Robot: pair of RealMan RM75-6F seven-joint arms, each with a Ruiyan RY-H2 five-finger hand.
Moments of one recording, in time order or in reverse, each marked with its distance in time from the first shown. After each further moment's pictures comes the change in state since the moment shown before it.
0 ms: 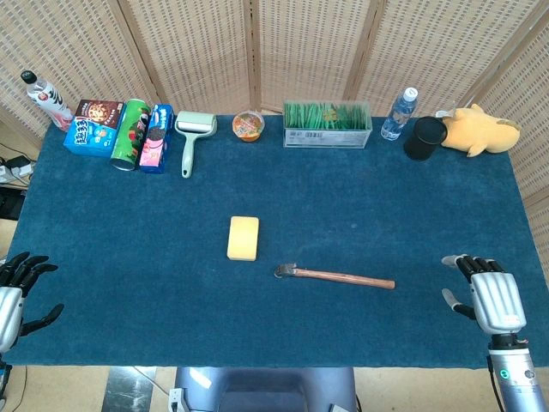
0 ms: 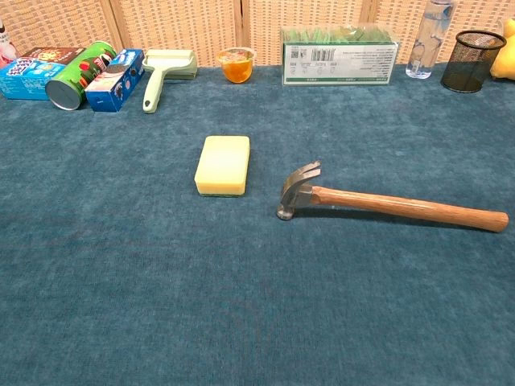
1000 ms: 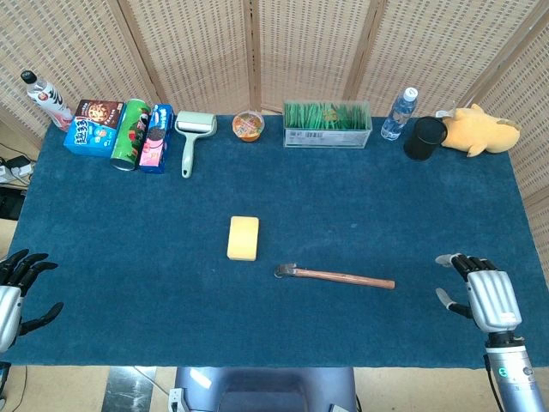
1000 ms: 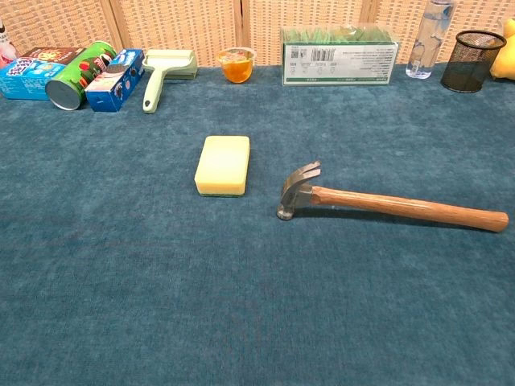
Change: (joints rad) left arm -0.002 0.023 -0.005 -0.021 0.029 0.017 0.004; right arm 0.021 0.010 -0.002 -0.019 -0.023 -0.028 0.084
